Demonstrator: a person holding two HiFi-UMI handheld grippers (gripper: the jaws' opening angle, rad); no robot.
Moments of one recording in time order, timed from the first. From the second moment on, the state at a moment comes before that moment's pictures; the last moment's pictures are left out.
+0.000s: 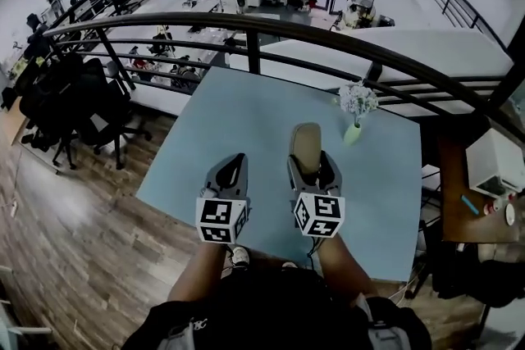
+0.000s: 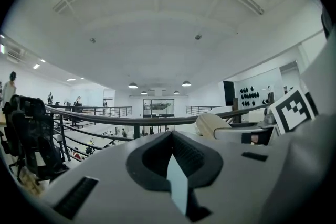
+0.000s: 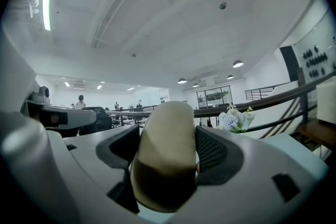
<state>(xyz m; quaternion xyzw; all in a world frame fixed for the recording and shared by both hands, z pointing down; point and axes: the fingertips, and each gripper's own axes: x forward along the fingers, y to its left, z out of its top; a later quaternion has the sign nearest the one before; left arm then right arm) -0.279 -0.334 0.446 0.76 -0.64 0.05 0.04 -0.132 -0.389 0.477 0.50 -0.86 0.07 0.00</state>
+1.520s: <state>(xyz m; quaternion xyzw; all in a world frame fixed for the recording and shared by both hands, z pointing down) -0.277 -0.401 0.514 0.83 -0.54 0.09 0.10 -0.106 -0.419 0.694 0.60 -0.75 0.17 0.22</state>
